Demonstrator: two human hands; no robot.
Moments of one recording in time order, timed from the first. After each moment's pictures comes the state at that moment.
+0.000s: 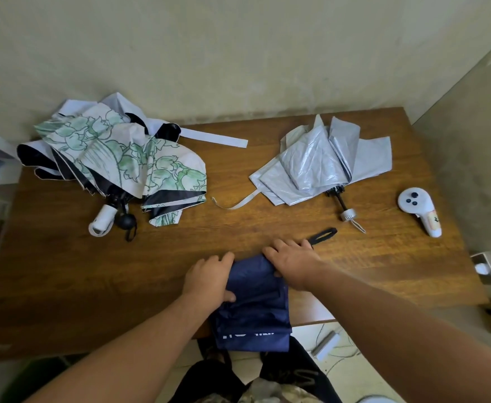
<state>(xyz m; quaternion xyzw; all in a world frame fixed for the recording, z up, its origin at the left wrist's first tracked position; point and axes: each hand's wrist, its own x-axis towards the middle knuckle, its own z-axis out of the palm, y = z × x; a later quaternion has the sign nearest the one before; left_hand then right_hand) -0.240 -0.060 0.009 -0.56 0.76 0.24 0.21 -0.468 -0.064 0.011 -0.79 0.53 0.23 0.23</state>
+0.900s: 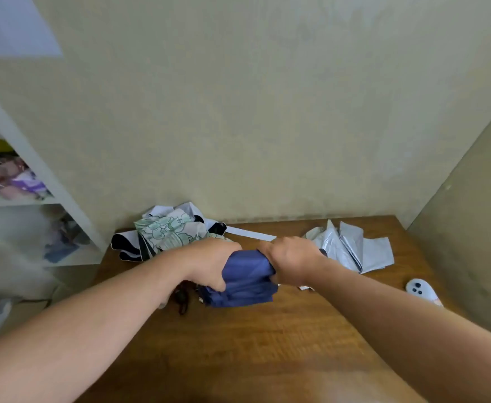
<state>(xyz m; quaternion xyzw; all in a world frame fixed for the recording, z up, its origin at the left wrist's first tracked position) -0.154 -0.166 0.280 -0.45 0.85 0.22 0.13 -0.385 -0.142 0.249 -0.83 0.54 0.09 0.07</state>
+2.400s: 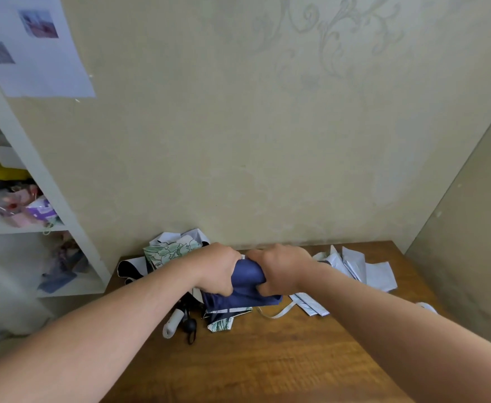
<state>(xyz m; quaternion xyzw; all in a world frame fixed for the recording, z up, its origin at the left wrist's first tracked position) -0.131 -0.171 0.318 -0.47 0.87 0.12 0.11 -0.325 -0.145 0.306 -0.83 0.54 0.05 0.09</state>
